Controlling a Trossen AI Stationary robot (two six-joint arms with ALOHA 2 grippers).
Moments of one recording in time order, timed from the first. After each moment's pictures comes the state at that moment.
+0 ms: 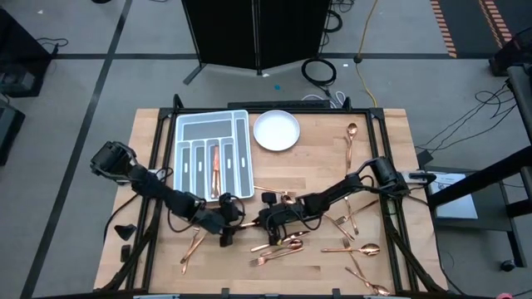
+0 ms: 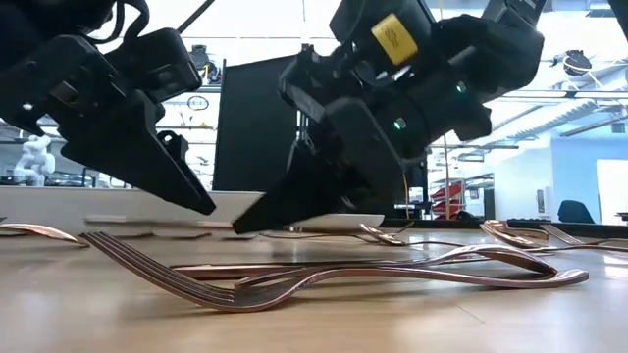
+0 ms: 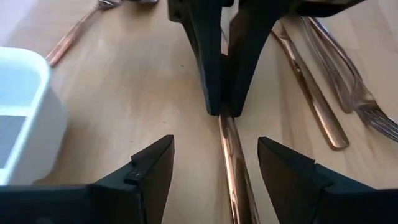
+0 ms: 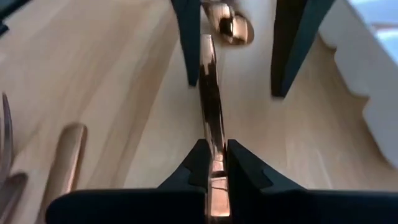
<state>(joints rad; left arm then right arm) -0.49 1.62 0.58 0.29 -0.33 -0.46 0.27 2.11 1.07 0.50 0.10 0.08</state>
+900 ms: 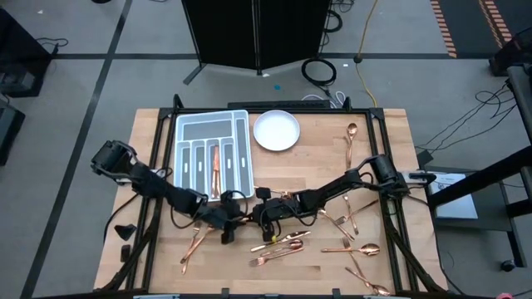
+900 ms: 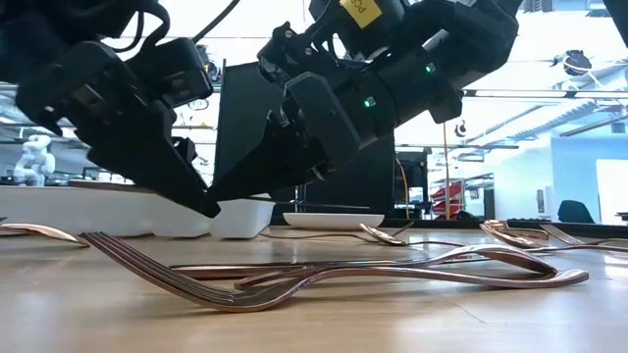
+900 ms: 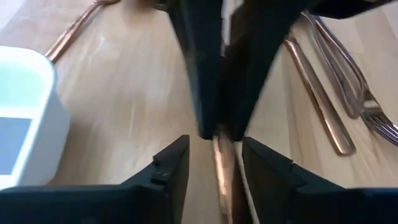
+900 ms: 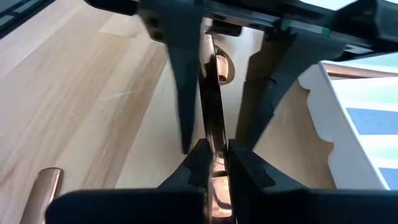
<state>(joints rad) -0.43 1.62 0.58 0.29 -0.27 -0.46 0.23 2.11 1.16 0.44 0.10 0.01</state>
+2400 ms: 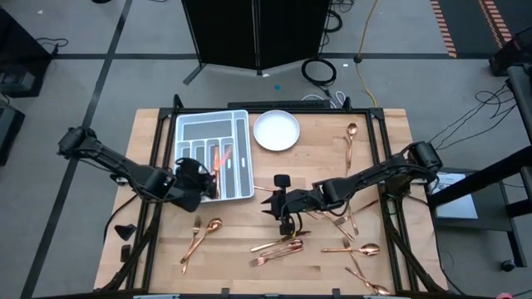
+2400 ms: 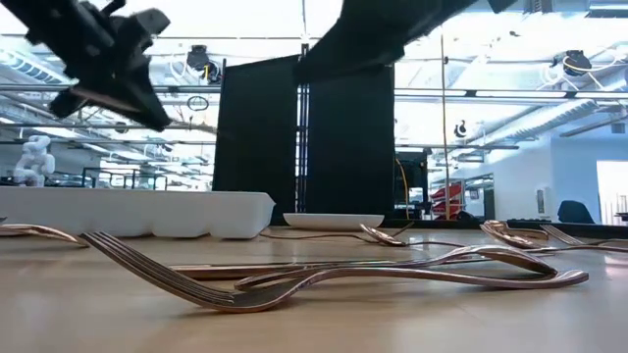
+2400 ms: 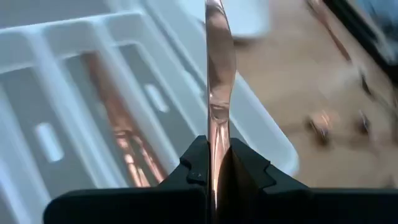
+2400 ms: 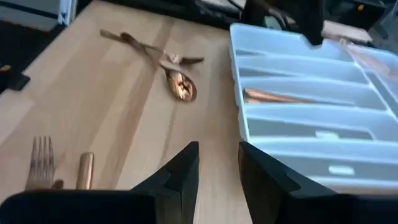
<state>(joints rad) -0.43 1.05 0.65 -0.69 -0.76 -1.46 0.28 1.71 1.09 0.06 0.24 -0.01</state>
